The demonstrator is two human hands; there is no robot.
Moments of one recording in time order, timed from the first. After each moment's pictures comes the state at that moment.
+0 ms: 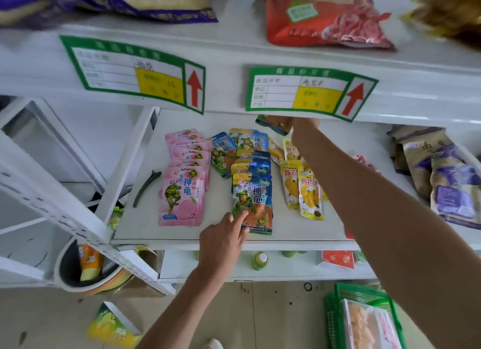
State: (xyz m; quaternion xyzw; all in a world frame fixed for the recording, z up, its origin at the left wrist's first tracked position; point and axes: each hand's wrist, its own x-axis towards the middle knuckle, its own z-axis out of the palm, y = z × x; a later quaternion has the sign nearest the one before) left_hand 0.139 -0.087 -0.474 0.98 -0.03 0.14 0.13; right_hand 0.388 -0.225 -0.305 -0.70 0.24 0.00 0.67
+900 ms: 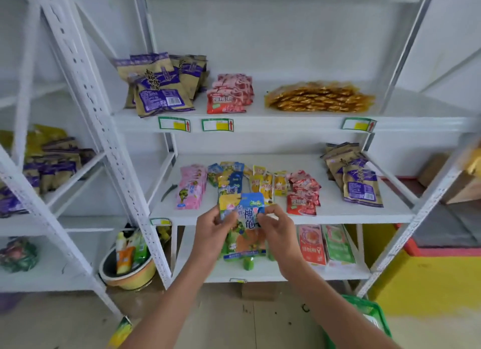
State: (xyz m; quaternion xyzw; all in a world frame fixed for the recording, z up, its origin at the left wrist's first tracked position) left_hand -0.114 -0.205 -0.263 0.72 0.07 0.16 0.67; right_hand -0.098 -0.374 -0.249 -0.69 -0.07 0.04 0.72
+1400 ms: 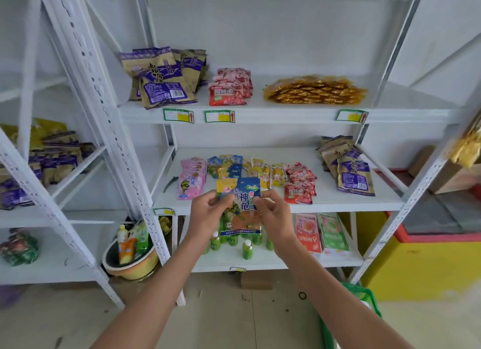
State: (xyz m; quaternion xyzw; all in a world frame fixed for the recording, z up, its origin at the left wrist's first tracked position) left_hand -0.132 -0.188 -0.246 0.73 0.06 0.18 0.66; right_hand -0.116 -0.361 -0.248 -0.68 -0.08 0.00 0.73
